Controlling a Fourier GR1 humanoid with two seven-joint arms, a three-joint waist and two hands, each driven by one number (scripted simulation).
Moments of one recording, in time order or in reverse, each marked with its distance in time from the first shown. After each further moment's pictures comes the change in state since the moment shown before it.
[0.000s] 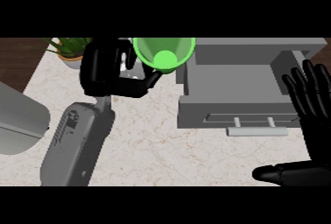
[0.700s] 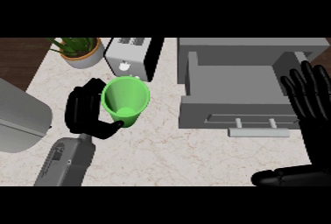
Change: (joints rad) left arm 0.316 0.063 0.044 0.116 0.081 -0.253 -0.314; right arm 0.005 0.003 0.020 -0.032 -0.001 -0.009 0.034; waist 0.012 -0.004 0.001
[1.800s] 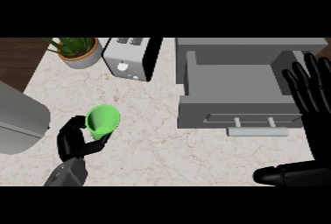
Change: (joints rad) left arm -0.030 0.038 0.268 0.768 0.013 0.048 -0.517; right arm -0.050 -0.013 -0.008 -0.002 -0.013 -0.007 0.024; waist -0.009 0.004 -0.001
